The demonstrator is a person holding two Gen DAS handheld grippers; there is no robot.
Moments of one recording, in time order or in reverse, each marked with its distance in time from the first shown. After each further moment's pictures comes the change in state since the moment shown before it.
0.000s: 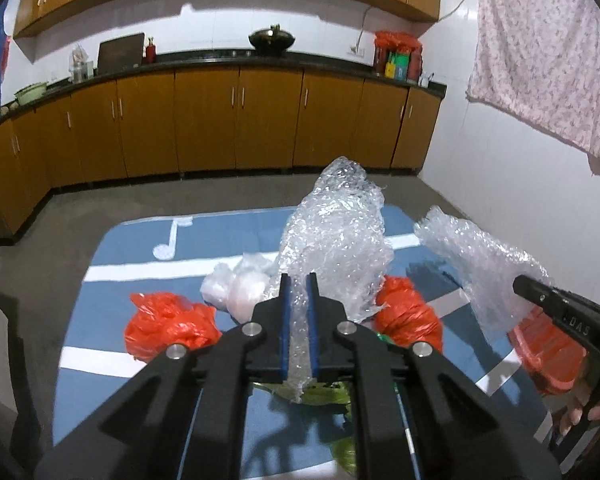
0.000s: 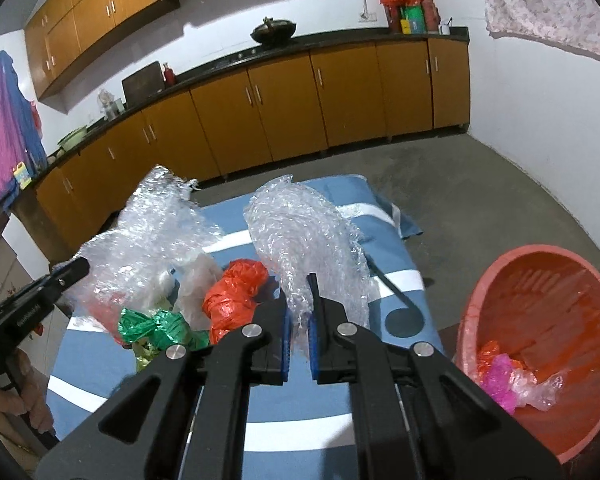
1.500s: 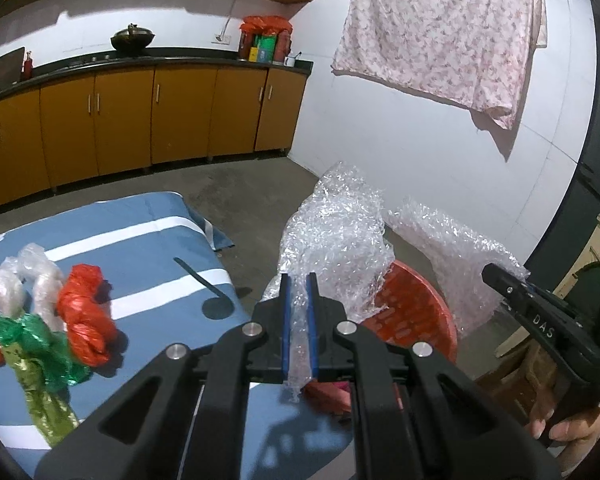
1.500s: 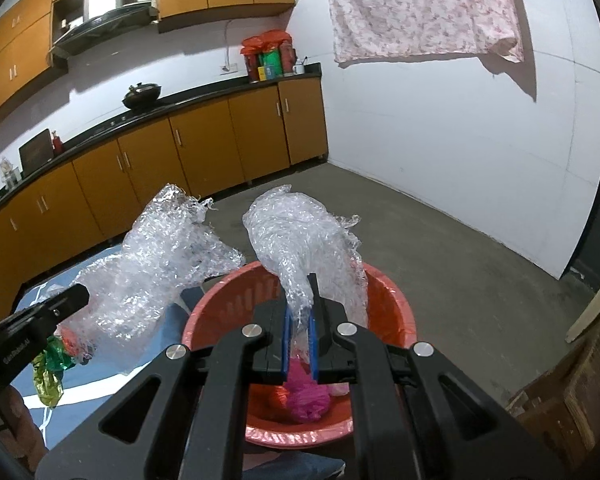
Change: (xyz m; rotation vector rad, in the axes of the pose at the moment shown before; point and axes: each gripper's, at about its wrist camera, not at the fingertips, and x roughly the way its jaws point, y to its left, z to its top) left arm 0.000 -0.272 -0.032 0.143 0.058 -0.395; right arm -0.139 -0.177 -0.042 0.185 -0.172 -0.404
